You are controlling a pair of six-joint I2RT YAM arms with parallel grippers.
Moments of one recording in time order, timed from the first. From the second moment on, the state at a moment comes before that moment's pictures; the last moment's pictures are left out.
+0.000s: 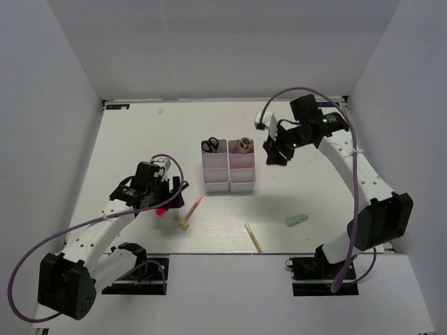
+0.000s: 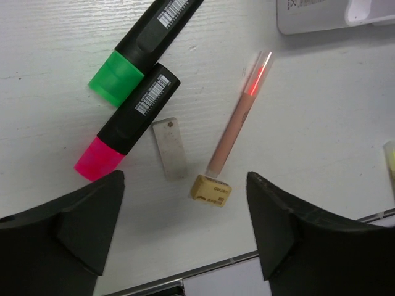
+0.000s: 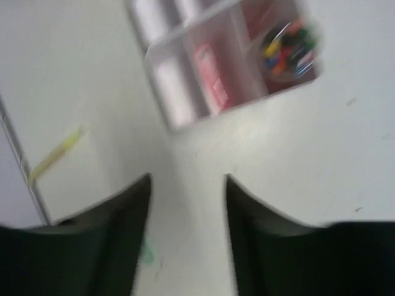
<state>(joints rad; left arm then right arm) -0.34 0.99 0.63 -0.61 0.10 -0.32 0.39 1.51 1.54 -0.97 -0.60 -0.74</state>
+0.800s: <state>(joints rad) -0.34 0.96 0.57 -0.57 0.08 -0.23 0.36 0.98 0.54 -1.03 -0.39 -1.44</state>
